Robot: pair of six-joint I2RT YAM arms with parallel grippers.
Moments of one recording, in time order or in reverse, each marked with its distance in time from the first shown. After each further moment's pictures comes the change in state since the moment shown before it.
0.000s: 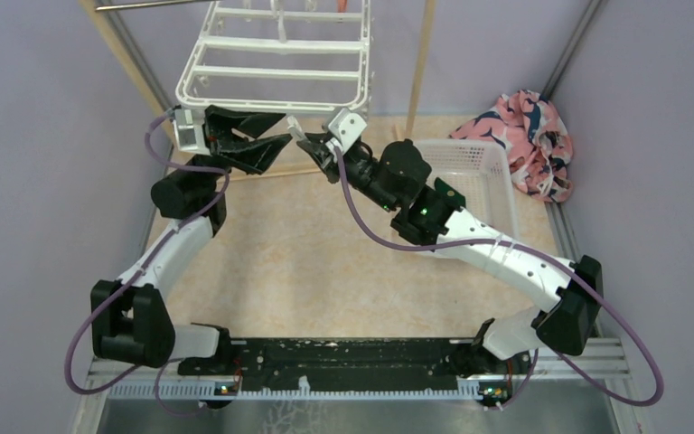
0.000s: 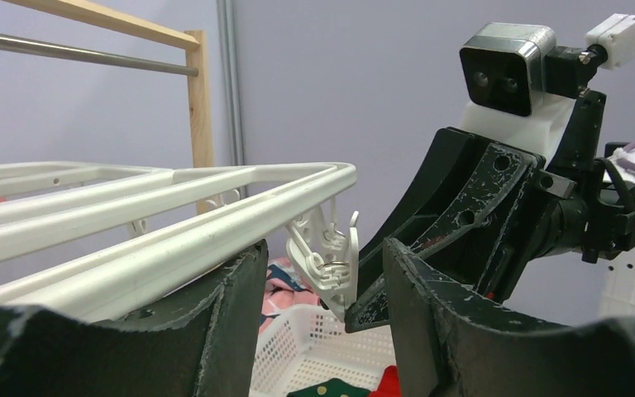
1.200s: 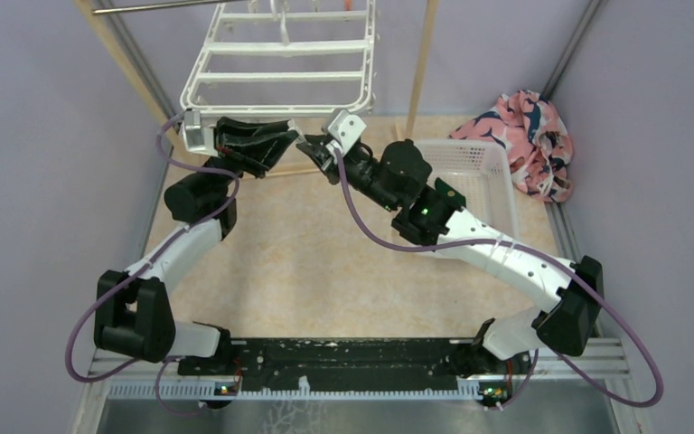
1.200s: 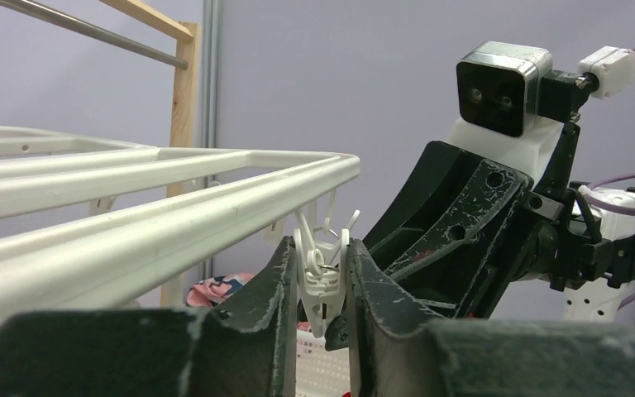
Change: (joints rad) left arm -0.075 0.047 -0.043 0.098 -0.090 -0.099; right arm -0.005 -0.003 -0.005 -0.006 -0.032 -0.008
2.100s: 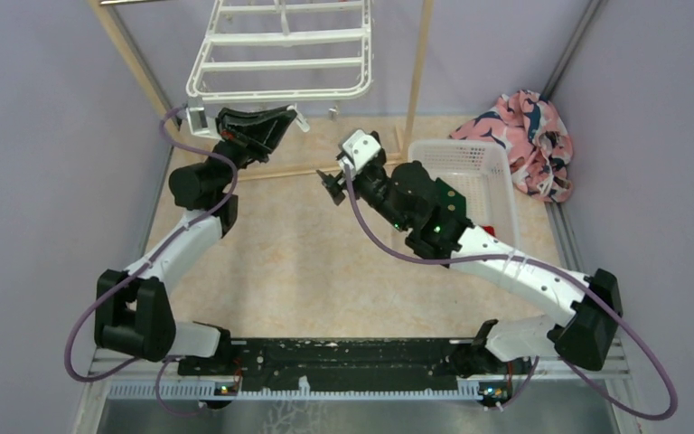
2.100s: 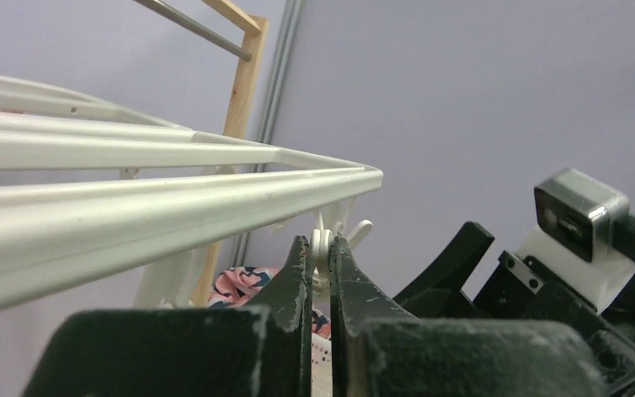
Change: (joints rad) left arm -0.008 0.019 0.035 -0.165 -0.134 0.047; right arm -0.005 -0.080 -0.150 -0.021 0.169 -0.025
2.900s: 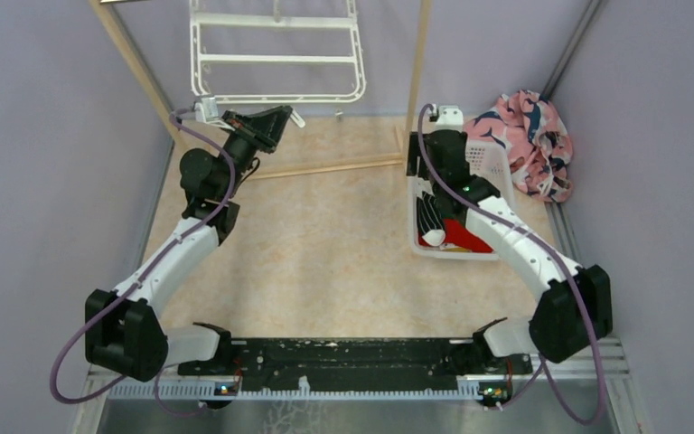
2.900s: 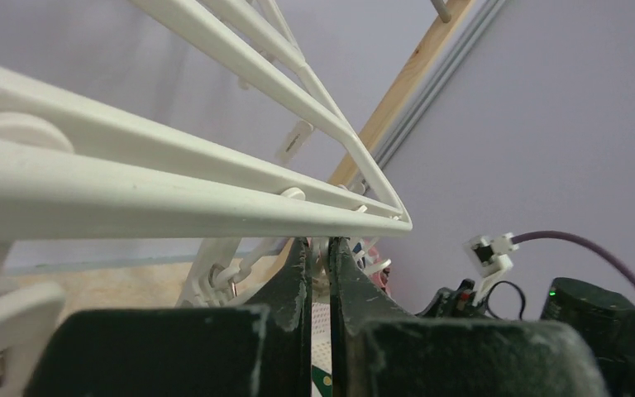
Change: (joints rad) left arm -0.046 -0.108 0.002 -0.561 -0.370 0.155; right arm -0.468 0.012 -0.056 -0.406 0.249 0.467
